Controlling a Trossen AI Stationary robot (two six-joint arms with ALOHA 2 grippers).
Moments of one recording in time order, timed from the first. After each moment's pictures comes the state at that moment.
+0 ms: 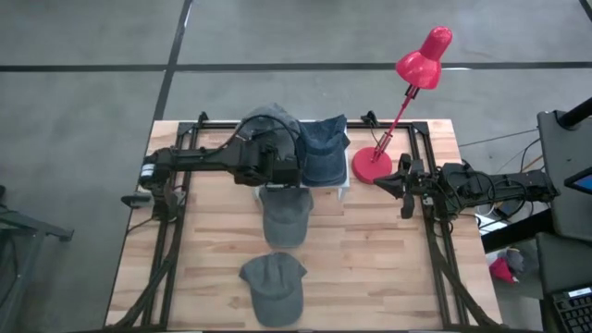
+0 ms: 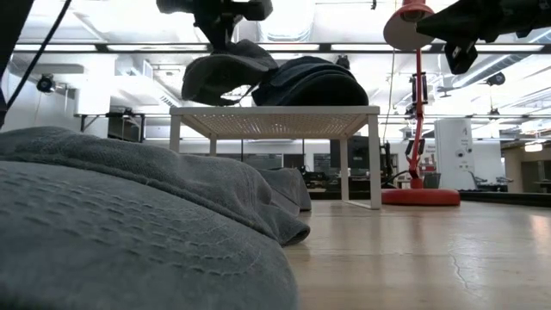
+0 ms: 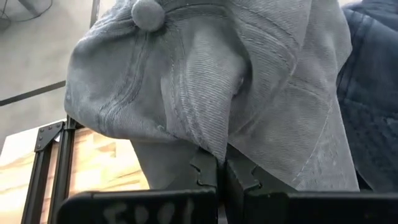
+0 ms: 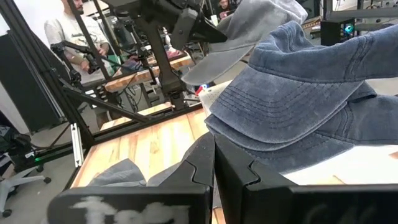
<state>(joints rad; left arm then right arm) -0.01 1.81 1.96 -1.57 -0.86 -1.26 0.09 0.40 0.40 -0.08 0.23 0.34</state>
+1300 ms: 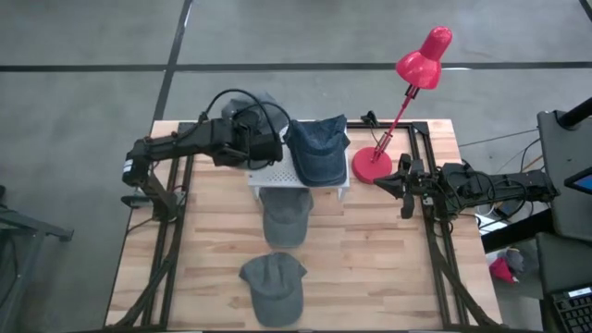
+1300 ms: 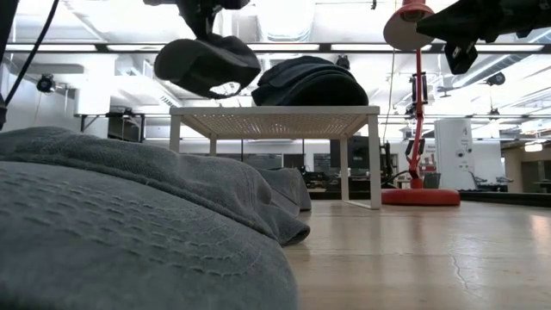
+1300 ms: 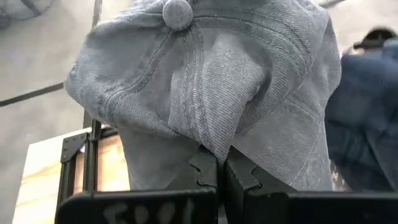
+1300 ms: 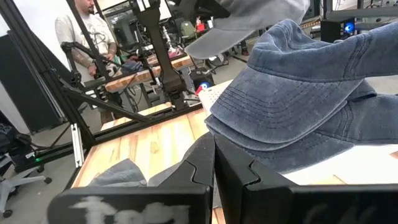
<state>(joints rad) 0.09 1.66 1.93 -1.57 -0.83 -1.11 0.09 0.40 0.40 -0.08 0.23 0.34</state>
